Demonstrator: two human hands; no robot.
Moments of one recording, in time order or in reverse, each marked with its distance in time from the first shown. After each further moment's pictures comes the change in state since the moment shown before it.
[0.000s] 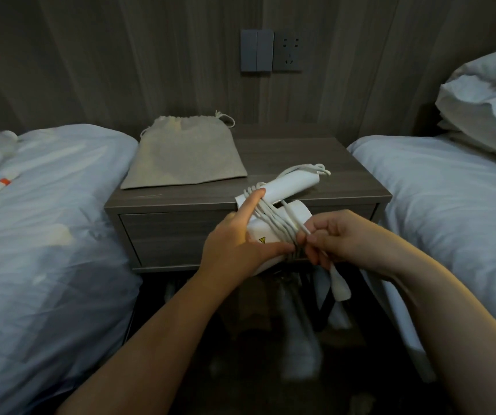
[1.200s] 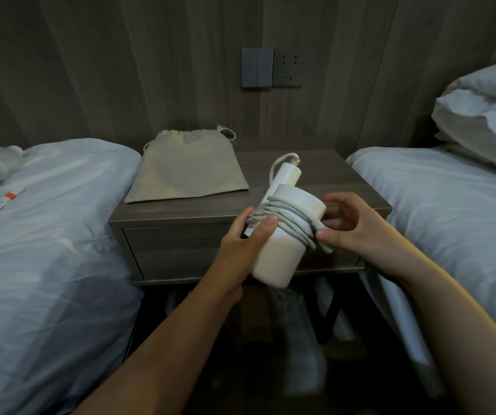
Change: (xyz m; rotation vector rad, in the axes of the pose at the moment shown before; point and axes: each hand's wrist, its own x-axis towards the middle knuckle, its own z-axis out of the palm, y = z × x) left_hand 0.001 0.013 -0.003 -0.799 -0.082 -0.264; right_hand 0.008 0.016 -0.016 0.232 0.311 -0.105
